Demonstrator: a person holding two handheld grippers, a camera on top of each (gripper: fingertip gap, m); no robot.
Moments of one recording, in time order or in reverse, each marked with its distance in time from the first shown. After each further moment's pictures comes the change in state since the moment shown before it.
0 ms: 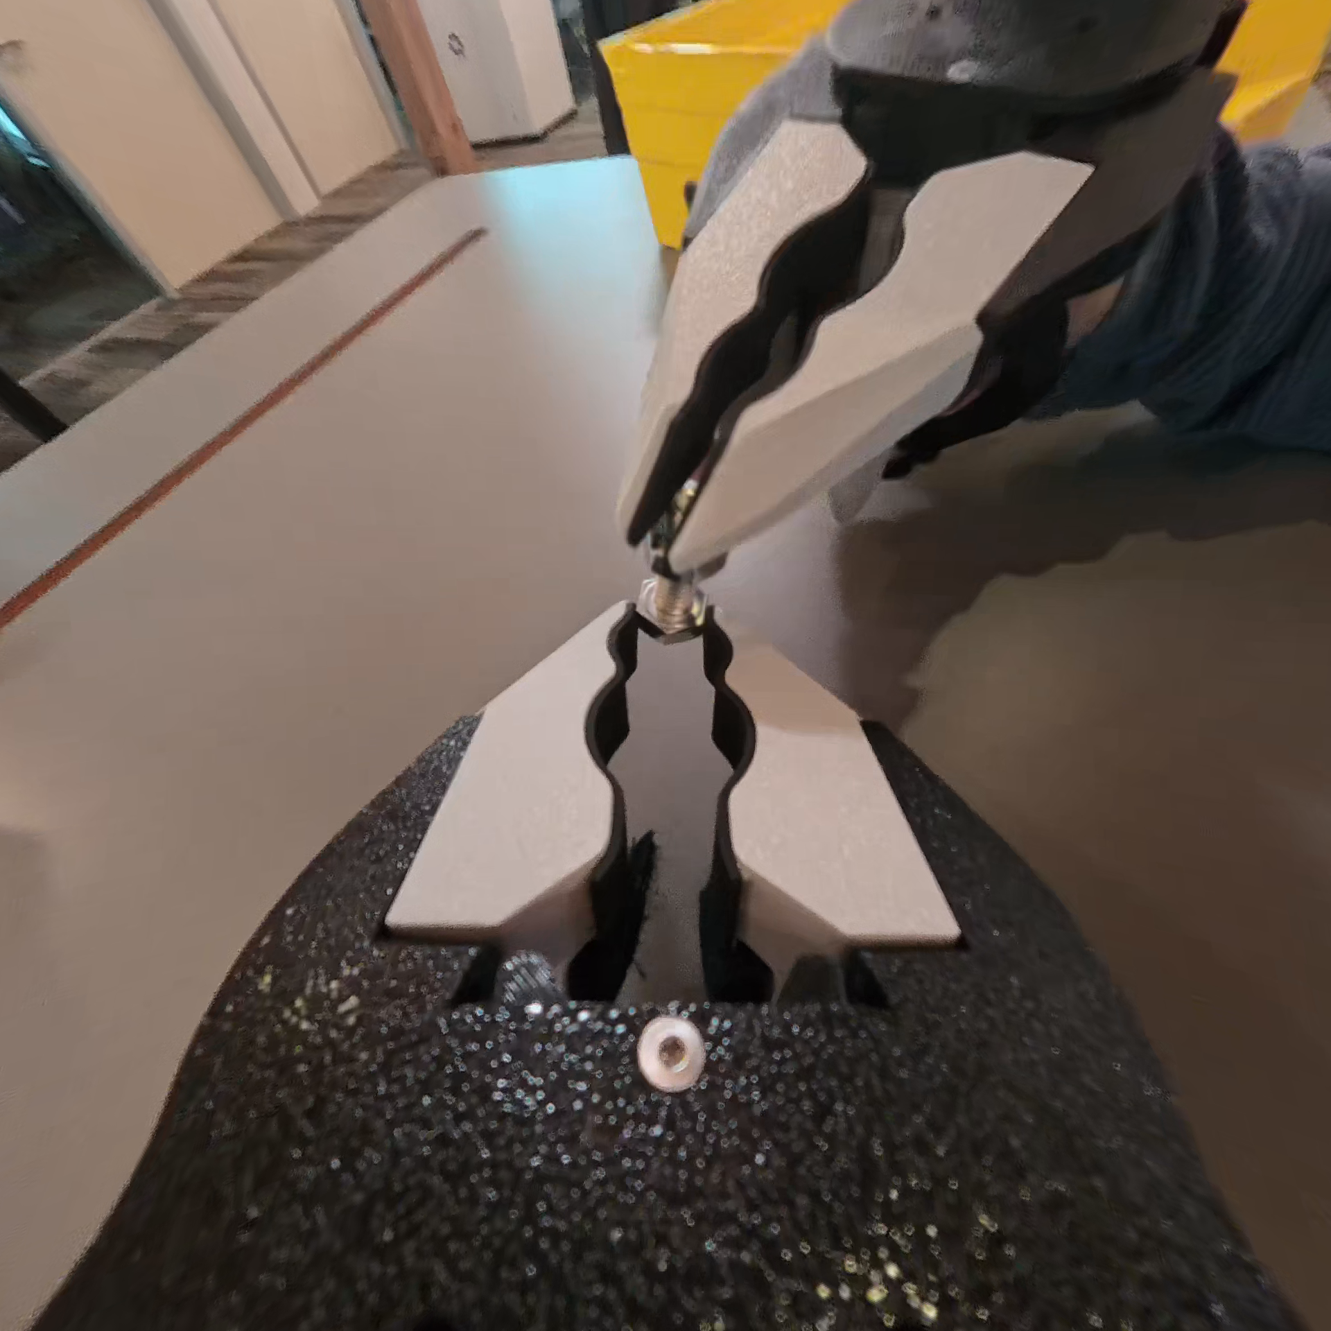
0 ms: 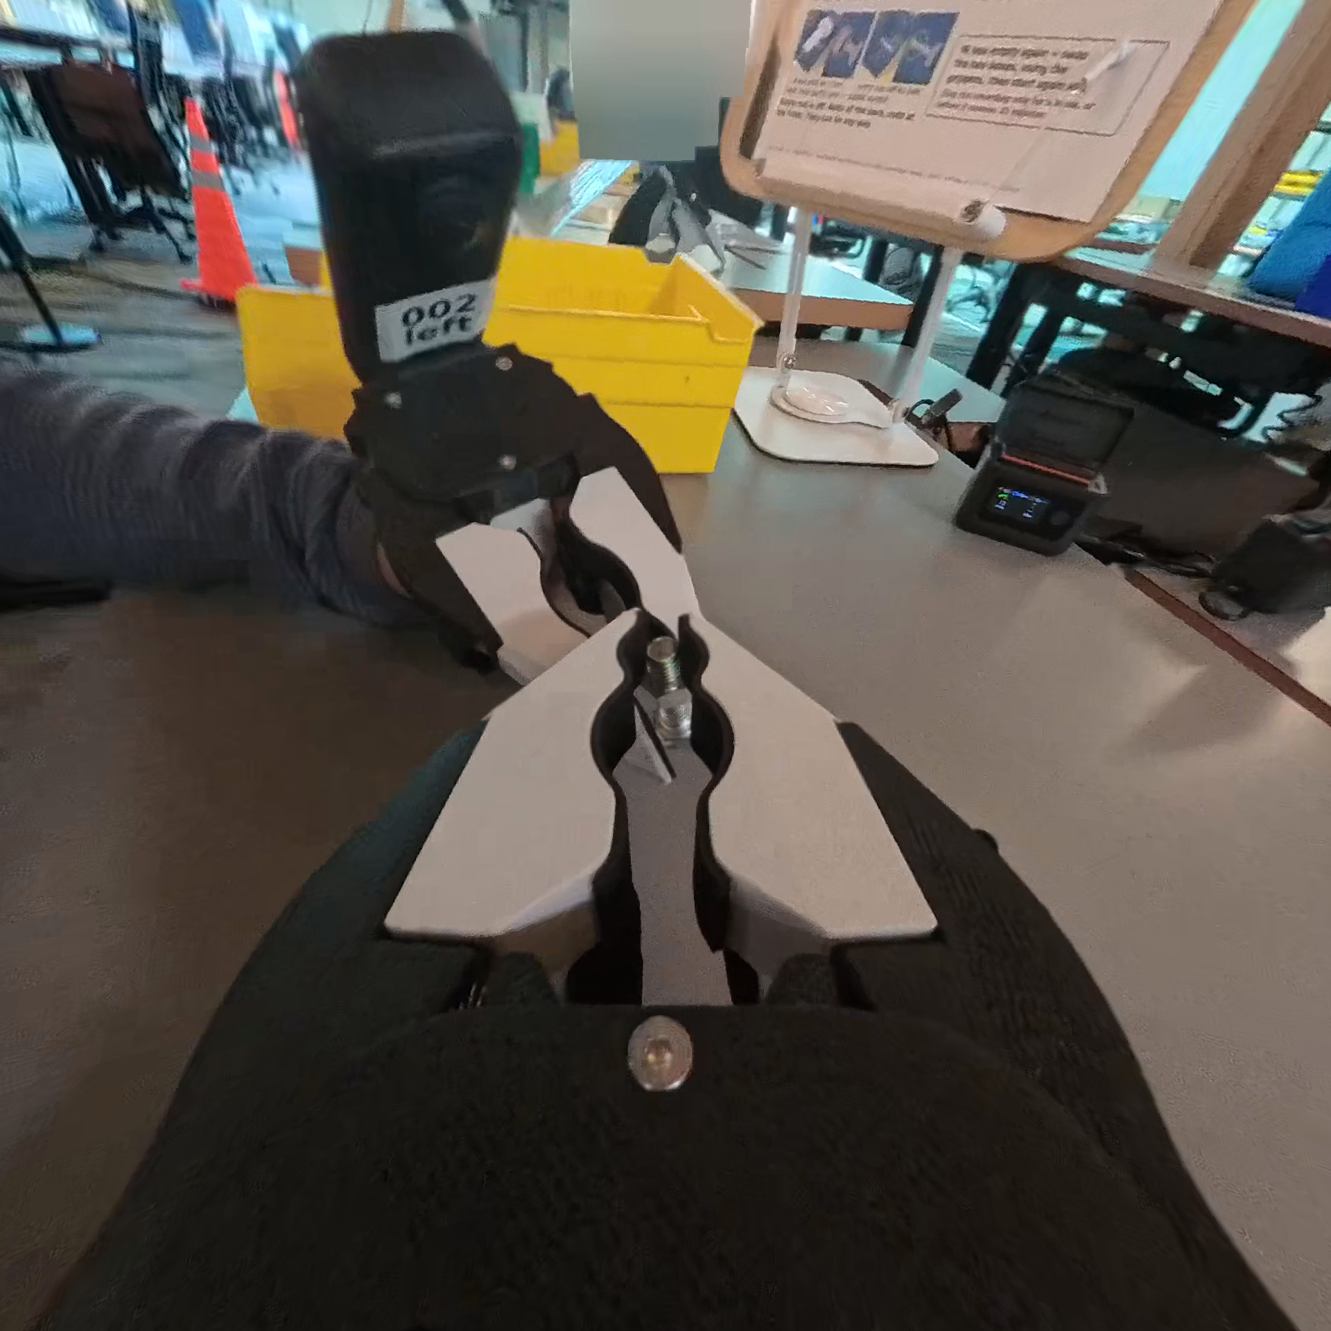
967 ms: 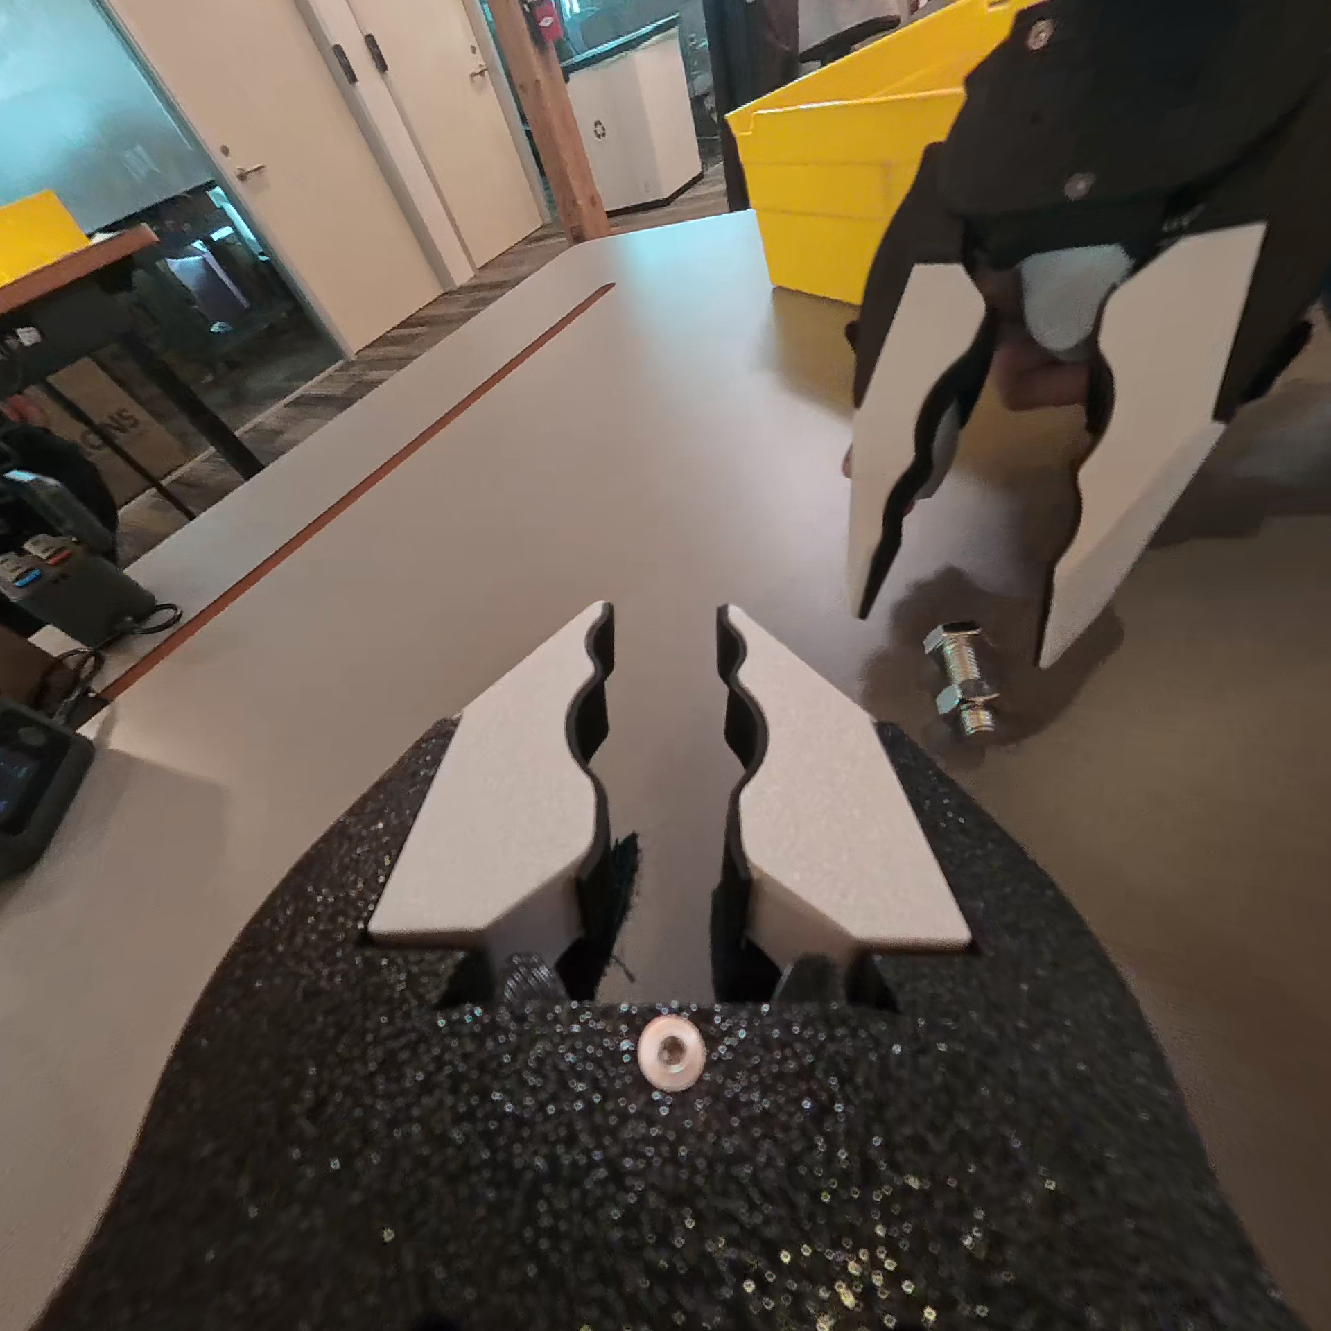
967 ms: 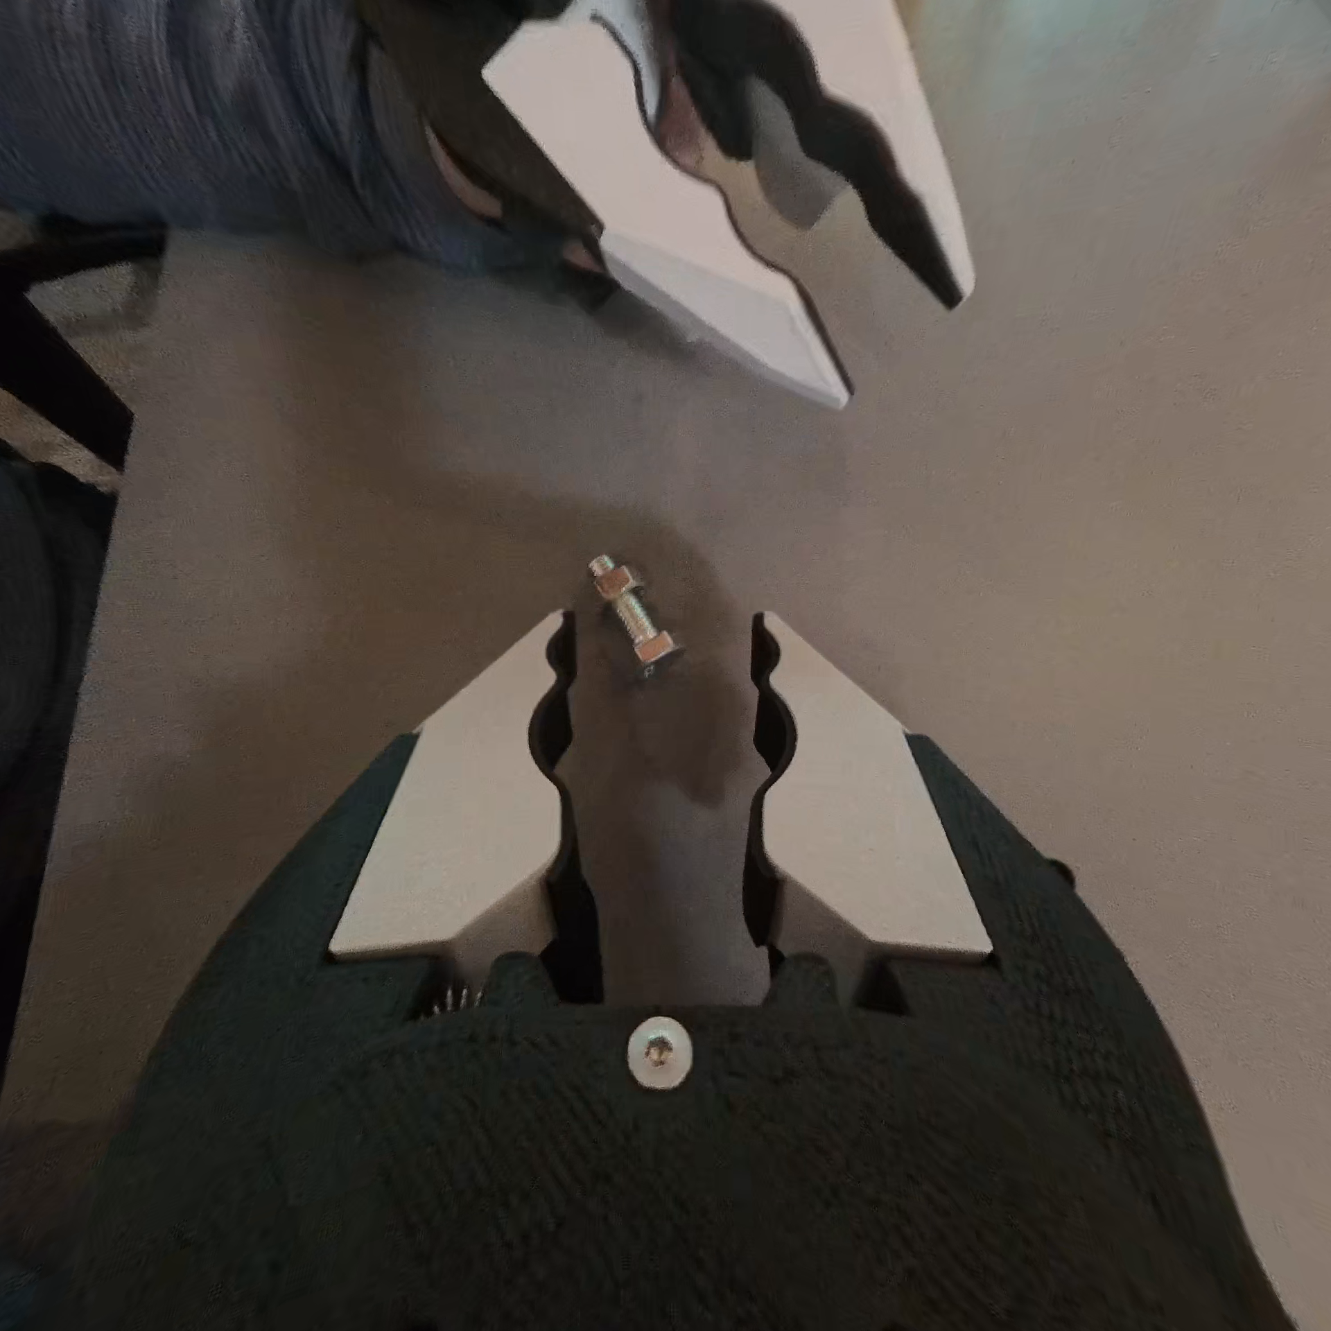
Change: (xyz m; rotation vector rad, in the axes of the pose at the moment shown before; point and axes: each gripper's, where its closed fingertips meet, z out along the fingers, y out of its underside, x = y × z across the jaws) left arm -0.025 -0.005 -0.011 0.055 -0.172 0.048; right arm -0.027 0.076 -0.038 -0.507 -0.216 0.089
